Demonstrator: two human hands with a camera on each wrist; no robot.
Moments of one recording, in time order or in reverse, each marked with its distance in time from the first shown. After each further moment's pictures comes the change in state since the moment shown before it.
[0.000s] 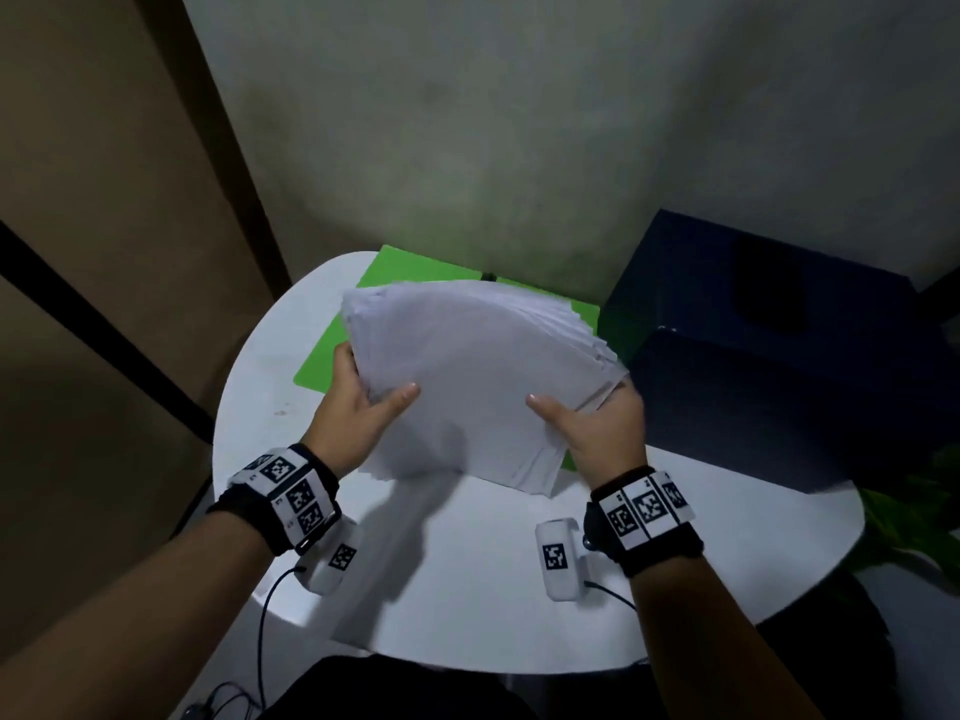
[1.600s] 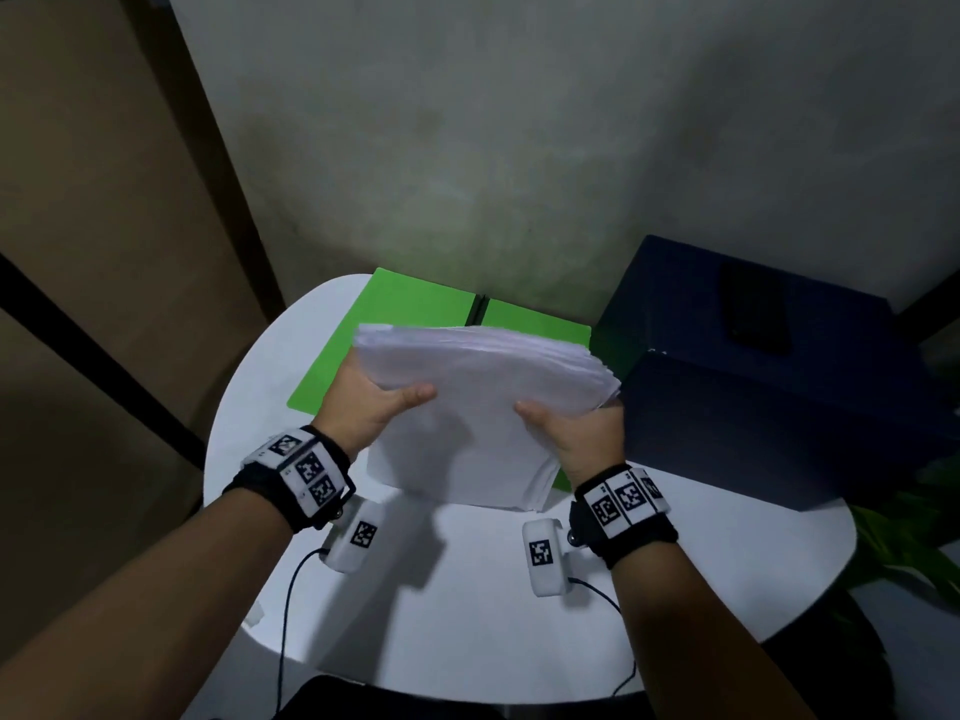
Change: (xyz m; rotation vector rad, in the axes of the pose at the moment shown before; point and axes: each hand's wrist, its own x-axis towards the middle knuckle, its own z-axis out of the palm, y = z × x) left_hand 0.039 0.014 0.002 -0.158 -0.015 0.012; right_hand 0.024 0.011 0.010 0.122 0.057 0.026
